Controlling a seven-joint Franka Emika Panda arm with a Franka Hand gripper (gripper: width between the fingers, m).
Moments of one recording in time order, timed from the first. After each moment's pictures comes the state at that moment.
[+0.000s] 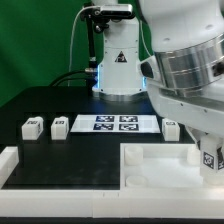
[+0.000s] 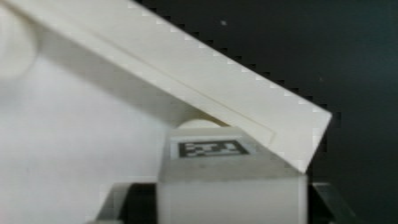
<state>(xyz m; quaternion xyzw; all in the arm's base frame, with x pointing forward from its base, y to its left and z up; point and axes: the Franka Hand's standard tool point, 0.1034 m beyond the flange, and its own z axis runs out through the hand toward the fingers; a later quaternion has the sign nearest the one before) 0.629 0.109 0.073 -0.81 0.56 0.12 0.12</state>
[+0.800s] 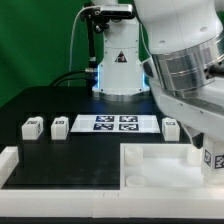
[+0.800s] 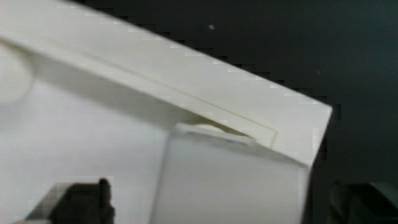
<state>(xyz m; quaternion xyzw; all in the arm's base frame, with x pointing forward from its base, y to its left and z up) 0.626 0.108 0.073 -0.86 0.48 0.10 0.13</state>
